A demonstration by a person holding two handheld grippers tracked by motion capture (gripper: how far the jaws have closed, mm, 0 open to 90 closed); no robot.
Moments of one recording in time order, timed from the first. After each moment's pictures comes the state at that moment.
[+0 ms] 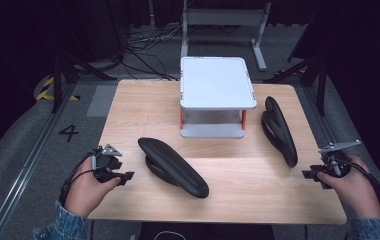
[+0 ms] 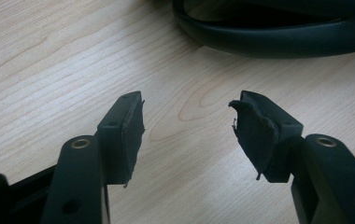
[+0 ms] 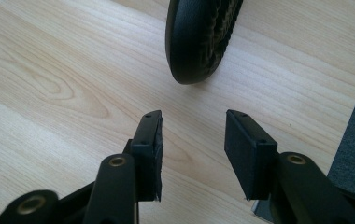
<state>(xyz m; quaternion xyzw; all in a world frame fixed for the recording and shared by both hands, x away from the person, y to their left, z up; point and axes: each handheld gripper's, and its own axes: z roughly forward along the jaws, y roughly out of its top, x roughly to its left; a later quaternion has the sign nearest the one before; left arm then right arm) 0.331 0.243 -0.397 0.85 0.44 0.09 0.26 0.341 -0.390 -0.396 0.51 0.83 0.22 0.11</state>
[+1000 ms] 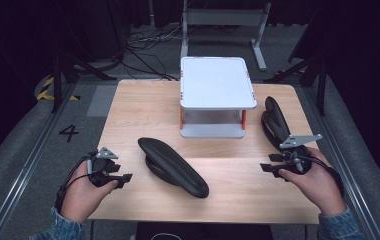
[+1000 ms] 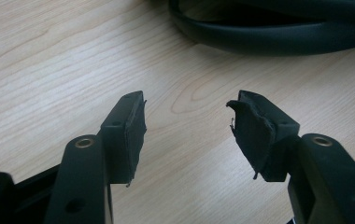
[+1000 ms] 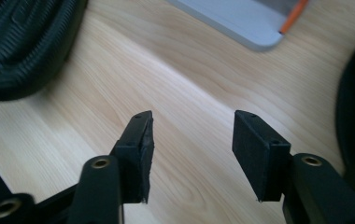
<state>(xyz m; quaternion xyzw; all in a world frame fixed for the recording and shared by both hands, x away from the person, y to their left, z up) 0.316 0.250 -0.393 0.84 0.46 0.09 0.27 0.346 -0.279 -0.374 0.39 0.85 0.33 0.11</state>
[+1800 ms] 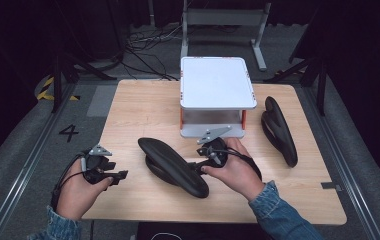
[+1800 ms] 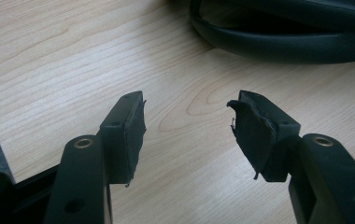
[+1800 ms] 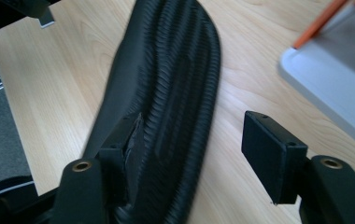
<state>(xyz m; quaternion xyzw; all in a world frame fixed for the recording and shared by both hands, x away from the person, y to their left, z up) 0.322 0.263 -0.393 0.83 0.47 0.09 0.28 0.369 -0.084 -0.376 0.29 0.88 0.36 0.07</state>
